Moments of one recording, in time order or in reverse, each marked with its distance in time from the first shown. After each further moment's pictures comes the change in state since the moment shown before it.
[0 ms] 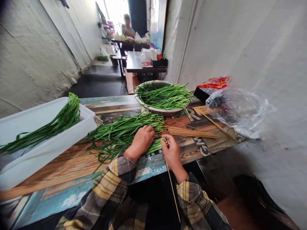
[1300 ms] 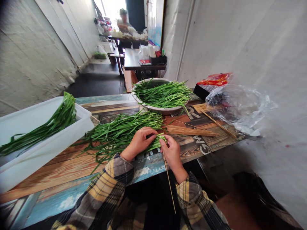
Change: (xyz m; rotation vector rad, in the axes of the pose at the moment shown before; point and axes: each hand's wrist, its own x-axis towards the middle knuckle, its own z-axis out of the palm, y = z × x) left_hand 0.002 -0.002 -0.001 -0.578 0.067 -0.023; right_hand 0.001 -0.002 0.000 0.122 -0.029 0.092
